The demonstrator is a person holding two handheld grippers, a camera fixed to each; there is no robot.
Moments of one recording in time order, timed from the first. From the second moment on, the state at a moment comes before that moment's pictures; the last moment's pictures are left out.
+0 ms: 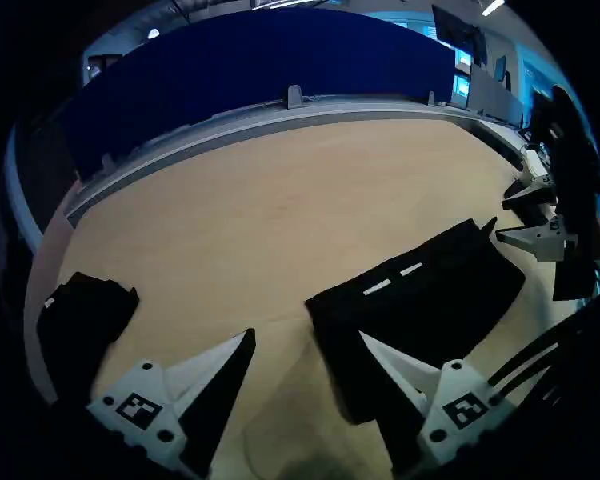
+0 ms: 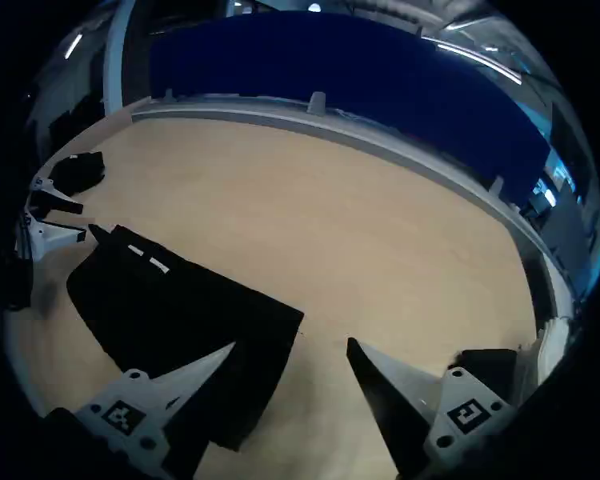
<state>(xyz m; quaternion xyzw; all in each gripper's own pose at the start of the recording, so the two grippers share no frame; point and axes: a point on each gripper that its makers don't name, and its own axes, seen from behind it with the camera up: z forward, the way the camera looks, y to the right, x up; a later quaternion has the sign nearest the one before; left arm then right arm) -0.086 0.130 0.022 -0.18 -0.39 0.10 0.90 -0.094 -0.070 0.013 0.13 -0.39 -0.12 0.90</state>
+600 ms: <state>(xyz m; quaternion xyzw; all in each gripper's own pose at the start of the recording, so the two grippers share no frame) -0.072 0.129 0.009 -0.18 -0.38 0.07 0.91 -0.074 -0.069 -0.001 0.14 -0.38 -0.10 0.91</state>
